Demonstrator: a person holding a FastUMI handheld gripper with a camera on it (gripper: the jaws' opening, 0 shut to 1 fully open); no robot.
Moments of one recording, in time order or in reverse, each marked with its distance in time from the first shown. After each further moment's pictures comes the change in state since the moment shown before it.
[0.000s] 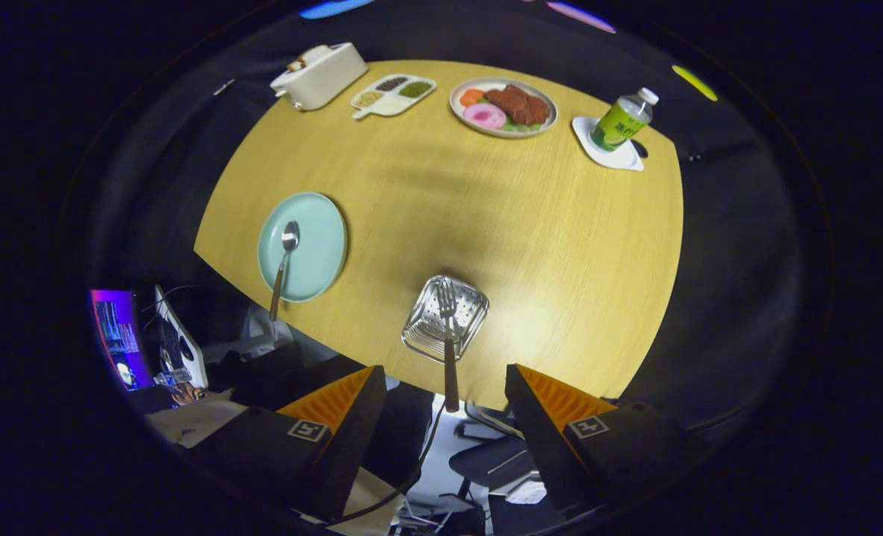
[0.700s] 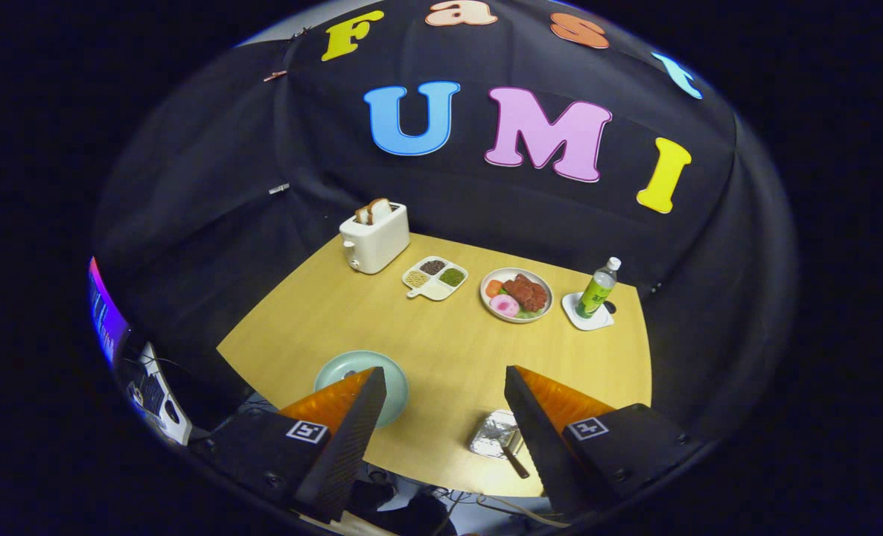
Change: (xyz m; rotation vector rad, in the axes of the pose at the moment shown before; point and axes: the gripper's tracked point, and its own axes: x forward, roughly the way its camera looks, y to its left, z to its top) arm -0.078 0.131 0.062 -0.017 -0.743 -0.060
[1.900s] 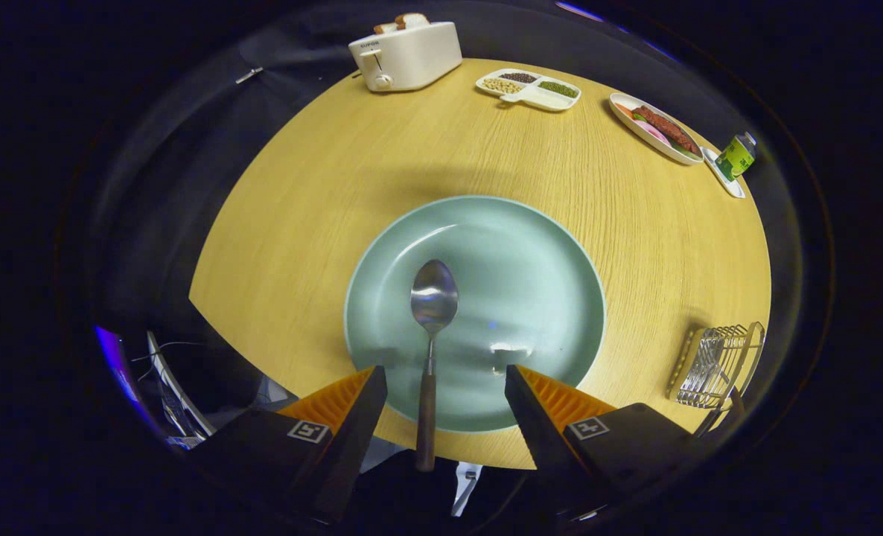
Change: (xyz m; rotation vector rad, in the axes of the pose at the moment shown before) arm 0.205 0.158 -0.216 0.082 0.634 0.038
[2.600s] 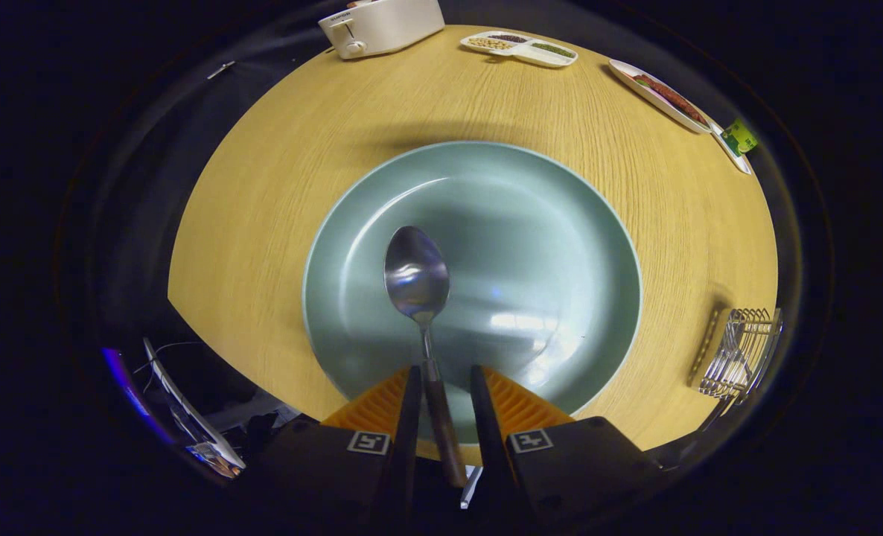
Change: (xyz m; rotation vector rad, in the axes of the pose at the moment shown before) arm 0.034 -0.001 -0.015 0.063 0.117 -0.003
